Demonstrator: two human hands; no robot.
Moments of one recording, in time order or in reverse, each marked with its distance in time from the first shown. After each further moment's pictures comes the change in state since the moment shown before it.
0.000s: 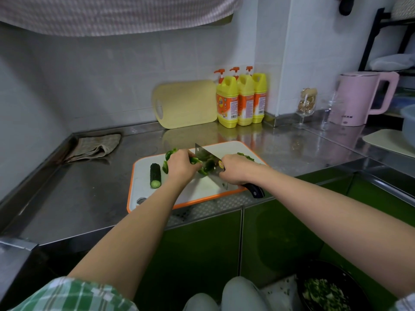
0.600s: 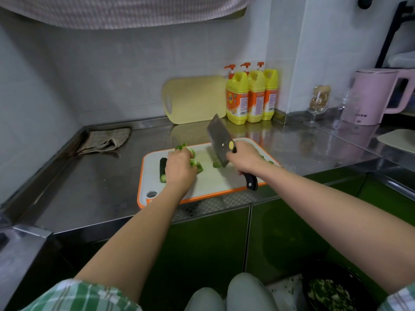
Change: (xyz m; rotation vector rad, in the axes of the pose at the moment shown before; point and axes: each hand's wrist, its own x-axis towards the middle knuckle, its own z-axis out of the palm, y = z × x) left_hand -0.009 -0.033 -0.003 0.228 0.098 0.023; right_hand 0.030 0.007 0.012 0.497 0.254 0.049
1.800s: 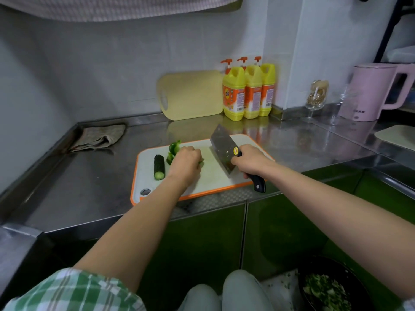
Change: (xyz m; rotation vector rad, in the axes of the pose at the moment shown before) left_hand 0.013 0.010 0.016 0.131 -0.090 0.411; right_hand -0.006 0.027 -0.006 0.004 -0.072 0.093
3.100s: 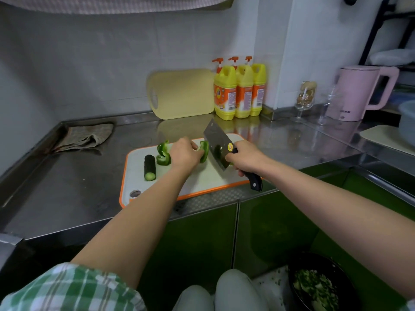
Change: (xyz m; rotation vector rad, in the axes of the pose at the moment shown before) left_hand 0.019 0.033 -0.020 -0.487 0.047 -0.508; right_hand -0.004 -0.002 -0.009 0.017 0.025 -0.027
